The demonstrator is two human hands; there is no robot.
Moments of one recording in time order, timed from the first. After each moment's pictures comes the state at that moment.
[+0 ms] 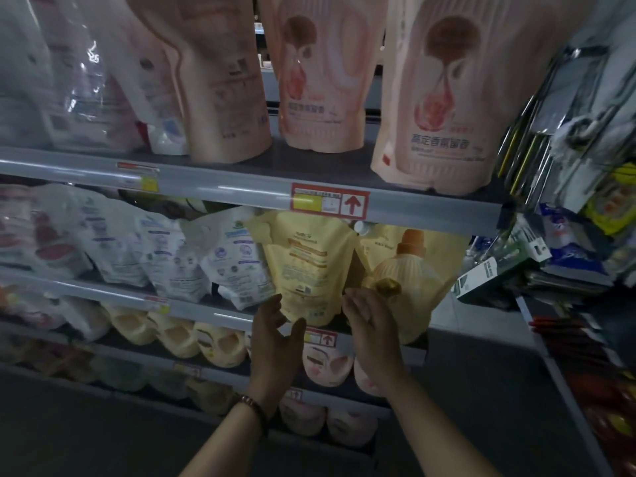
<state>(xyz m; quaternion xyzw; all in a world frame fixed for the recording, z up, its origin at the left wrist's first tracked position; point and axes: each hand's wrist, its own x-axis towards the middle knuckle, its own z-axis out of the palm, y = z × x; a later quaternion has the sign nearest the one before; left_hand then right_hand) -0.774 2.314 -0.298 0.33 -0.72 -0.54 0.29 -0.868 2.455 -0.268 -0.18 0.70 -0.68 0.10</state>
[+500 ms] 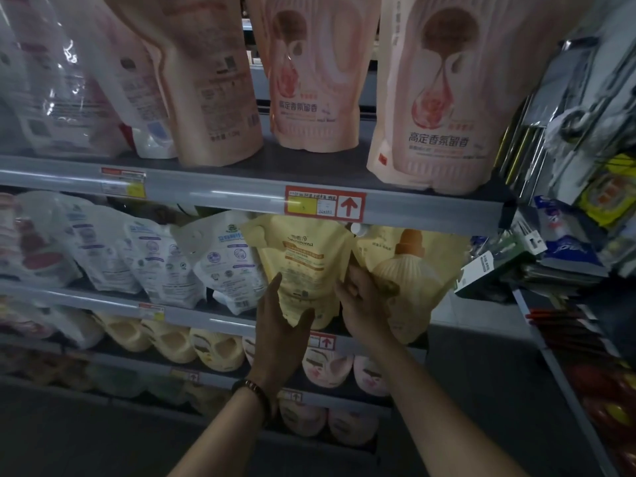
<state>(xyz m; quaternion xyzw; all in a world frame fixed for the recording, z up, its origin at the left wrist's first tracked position) -0.798 2.301 -0.286 0.27 -0.78 -0.49 0.27 -0.910 2.421 -0.263 -0.21 0.73 -0.64 0.12</state>
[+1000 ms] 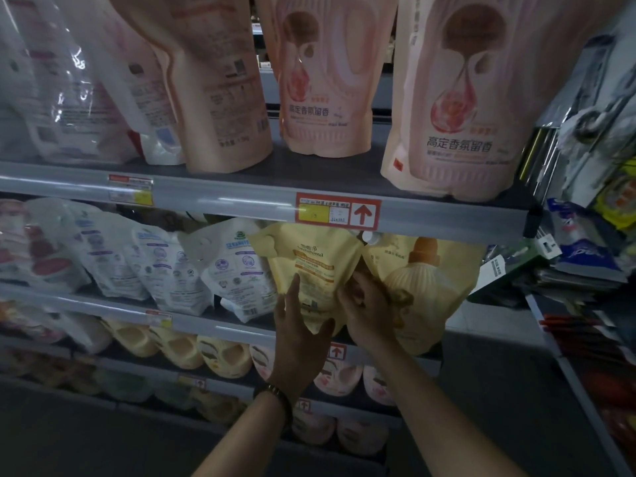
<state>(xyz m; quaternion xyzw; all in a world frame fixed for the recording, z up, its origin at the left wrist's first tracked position) -0.815 2.308 -0.293 0.23 -0.81 -0.47 0.27 -0.916 2.406 -0.271 -0.19 0.77 -0.60 0.10</state>
